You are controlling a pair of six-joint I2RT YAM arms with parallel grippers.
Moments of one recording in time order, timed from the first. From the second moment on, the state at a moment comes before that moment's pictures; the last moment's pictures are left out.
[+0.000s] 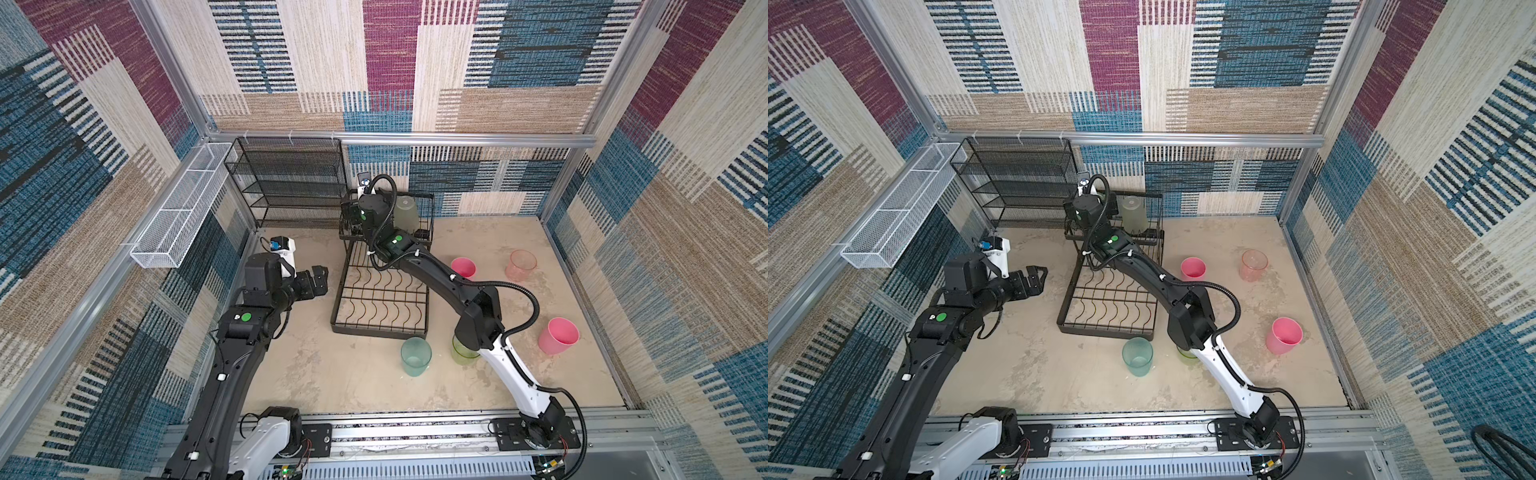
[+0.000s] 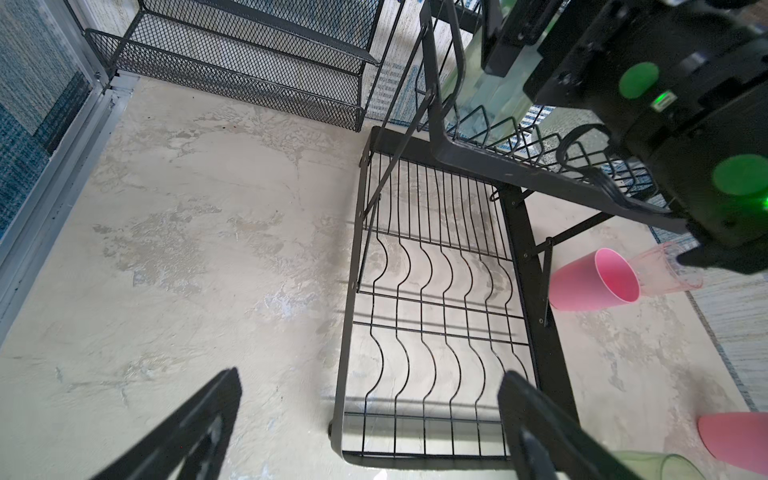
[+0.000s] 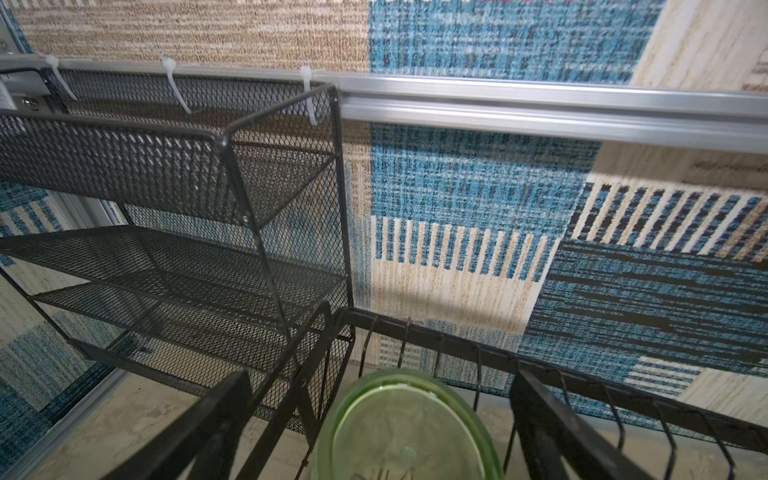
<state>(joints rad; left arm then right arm) -0.09 0.98 1.03 -0.61 0.14 -0.26 0.79 2.50 2.57 -0.12 0.58 0.02</state>
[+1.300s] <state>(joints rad) -0.09 1.00 1.03 -0.61 0.16 -0.27 0.80 1.92 2.06 -0.14 0.61 -0.04</state>
